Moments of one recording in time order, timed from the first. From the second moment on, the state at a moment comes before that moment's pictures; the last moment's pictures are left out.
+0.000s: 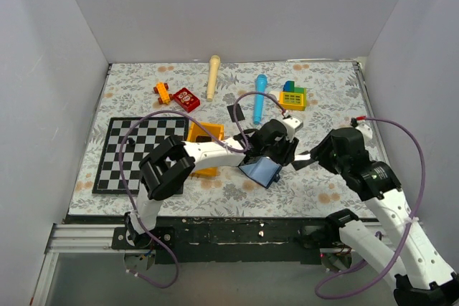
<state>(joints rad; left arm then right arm) -1.04 1.99 1.39 0.03 0.07 -0.30 0.43 0.71 0.80 -0.87 0.27 0.87</state>
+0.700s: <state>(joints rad) -1.06 2.21 1.62 0.02 0.04 -0.17 0.42 0.53 0.95 -1.06 0.34 0.88</state>
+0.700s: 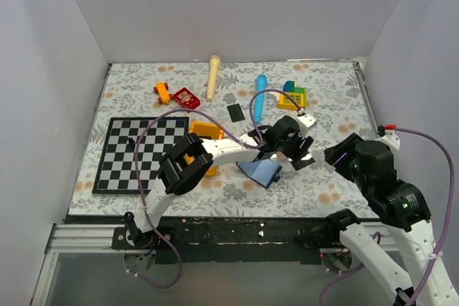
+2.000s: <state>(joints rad) -1.20 2.26 1.53 0.10 -0.05 -0.10 0.42 0.47 1.04 -1.11 0.41 0.85</state>
